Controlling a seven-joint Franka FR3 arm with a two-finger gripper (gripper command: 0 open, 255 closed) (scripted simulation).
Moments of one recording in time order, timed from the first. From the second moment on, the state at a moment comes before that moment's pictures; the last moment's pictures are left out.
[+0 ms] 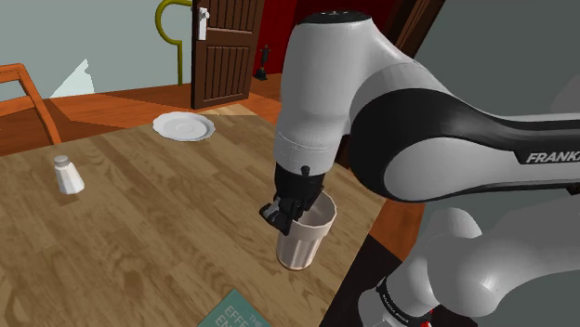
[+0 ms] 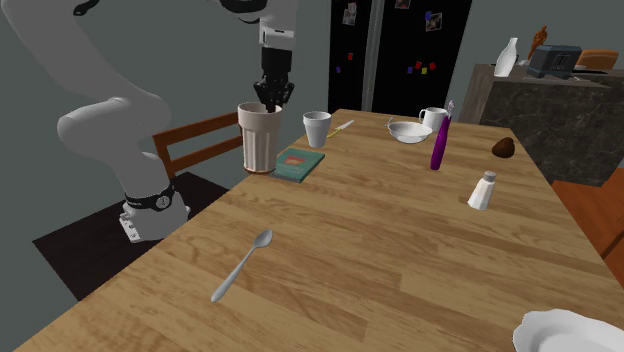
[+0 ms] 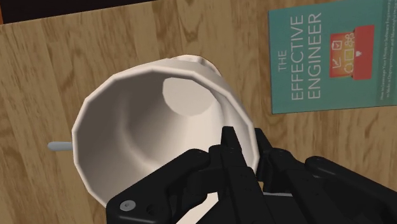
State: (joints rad) arm 0.29 -0.52 0.44 -2.36 0.15 1.76 0.66
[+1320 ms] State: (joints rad) arm 0.29 -0.43 0.49 -2.54 0.16 2.02 0.69
